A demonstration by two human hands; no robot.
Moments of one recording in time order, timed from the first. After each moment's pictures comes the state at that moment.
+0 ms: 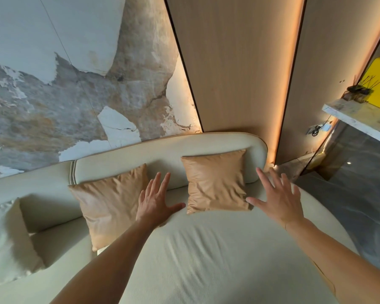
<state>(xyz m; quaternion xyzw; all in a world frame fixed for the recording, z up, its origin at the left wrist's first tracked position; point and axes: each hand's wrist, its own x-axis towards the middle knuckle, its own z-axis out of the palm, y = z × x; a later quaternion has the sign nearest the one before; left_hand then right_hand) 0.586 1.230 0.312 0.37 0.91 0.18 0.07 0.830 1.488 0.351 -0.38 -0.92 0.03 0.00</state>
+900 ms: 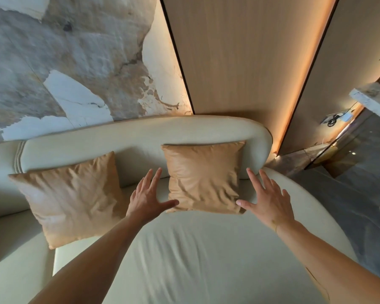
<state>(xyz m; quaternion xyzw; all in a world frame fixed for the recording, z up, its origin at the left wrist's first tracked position) 0.534 1.375 0.198 0.30 0.92 0.21 0.16 0.759 1.634 0.238 -0.35 -0.93 0.09 -0.08</state>
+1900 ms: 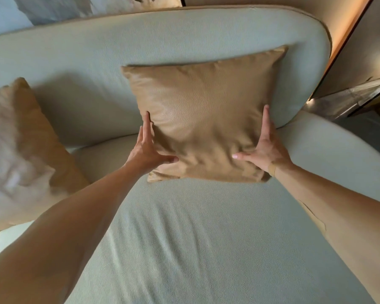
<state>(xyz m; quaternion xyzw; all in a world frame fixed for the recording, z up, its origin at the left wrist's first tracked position) 0.451 1.498 -0.061 0.24 0.89 0.31 0.23 0.654 1.746 -0.045 -0.40 -0.86 0.33 0.02</state>
